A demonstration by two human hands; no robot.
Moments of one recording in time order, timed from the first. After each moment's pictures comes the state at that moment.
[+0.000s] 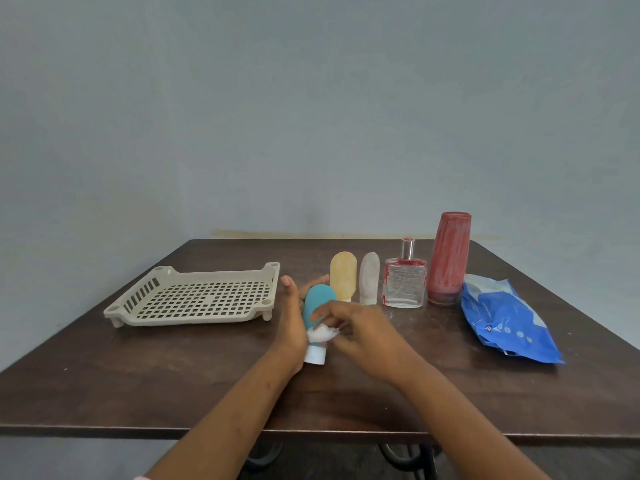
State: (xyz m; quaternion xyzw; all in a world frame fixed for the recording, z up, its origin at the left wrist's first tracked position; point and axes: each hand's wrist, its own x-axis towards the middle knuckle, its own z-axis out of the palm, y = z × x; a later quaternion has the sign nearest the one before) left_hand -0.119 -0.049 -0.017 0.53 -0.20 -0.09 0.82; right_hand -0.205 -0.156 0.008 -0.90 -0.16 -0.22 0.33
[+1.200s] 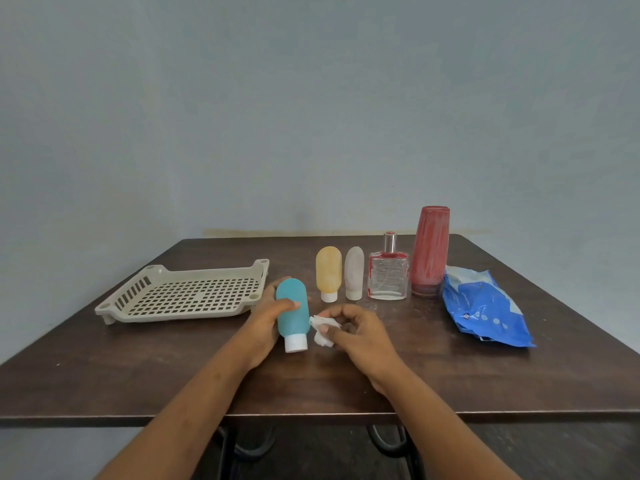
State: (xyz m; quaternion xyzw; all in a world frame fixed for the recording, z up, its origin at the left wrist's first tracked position) left_hand -0.113 -0.018 -0.013 0.59 -0.20 -0.18 0.76; right_hand -0.217 -0.160 -0.022 -0.74 0.00 -0.19 0.65
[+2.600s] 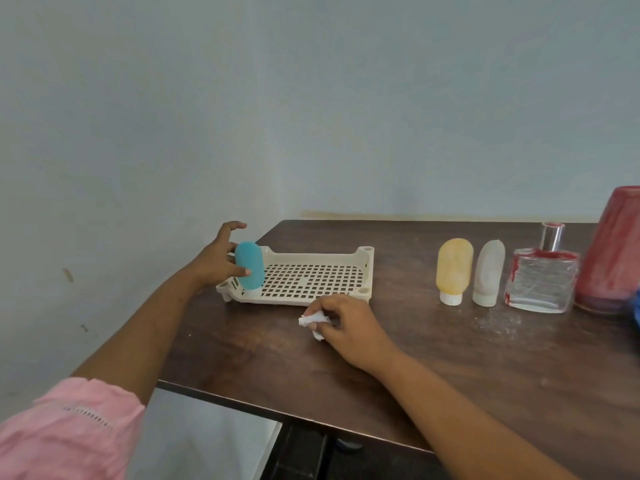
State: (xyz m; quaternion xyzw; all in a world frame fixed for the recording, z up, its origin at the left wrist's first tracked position) left_hand 0.003 0.199 0.052 0.93 -0.07 0.05 0.37; right_hand -0.100 -0.036 -0.032 -0.83 -0.24 -0.17 0.47
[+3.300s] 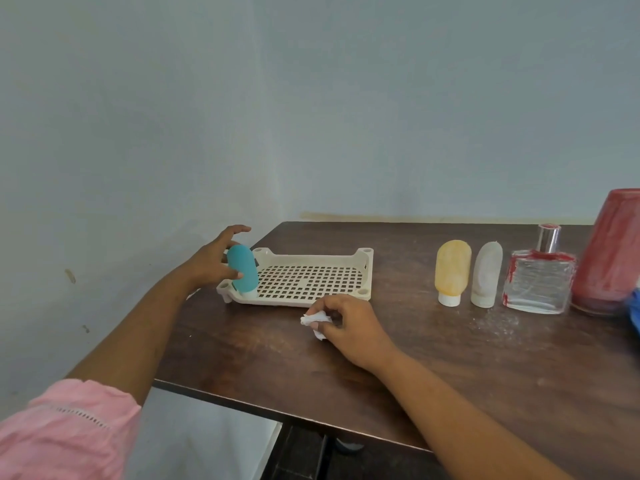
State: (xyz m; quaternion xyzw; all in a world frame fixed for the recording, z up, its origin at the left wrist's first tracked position) left_hand 0.006 0.211 0.052 0.94 -0.11 0.06 0.32; right_hand -0.106 -0.037 -0.026 -0.83 -0.21 -0.16 0.49
